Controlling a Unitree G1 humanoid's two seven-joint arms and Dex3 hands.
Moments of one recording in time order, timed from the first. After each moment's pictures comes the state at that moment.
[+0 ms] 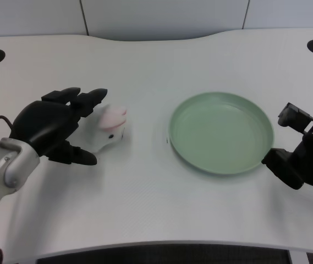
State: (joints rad) left arm -0.82 0.38 -0.38 1.27 0.88 -0.67 0.39; right arm -0.70 -0.23 -0.38 1.24 0.41 0.02 1.39
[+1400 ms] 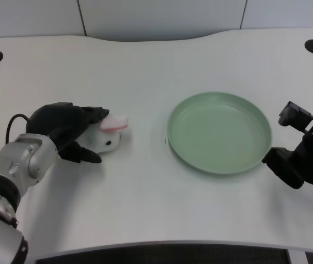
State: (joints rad) left arm -0.90 0.29 -0.51 1.36 0.75 -0.46 0.25; right arm -0.70 -0.23 -0.38 1.24 0.41 -0.01 1.39
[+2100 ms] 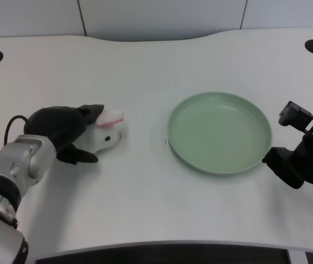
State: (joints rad) left arm -0.90 0.29 -0.52 1.36 0.73 -0.41 0.23; right arm -0.70 -0.23 -0.38 1.24 0.41 -0.02 1.39
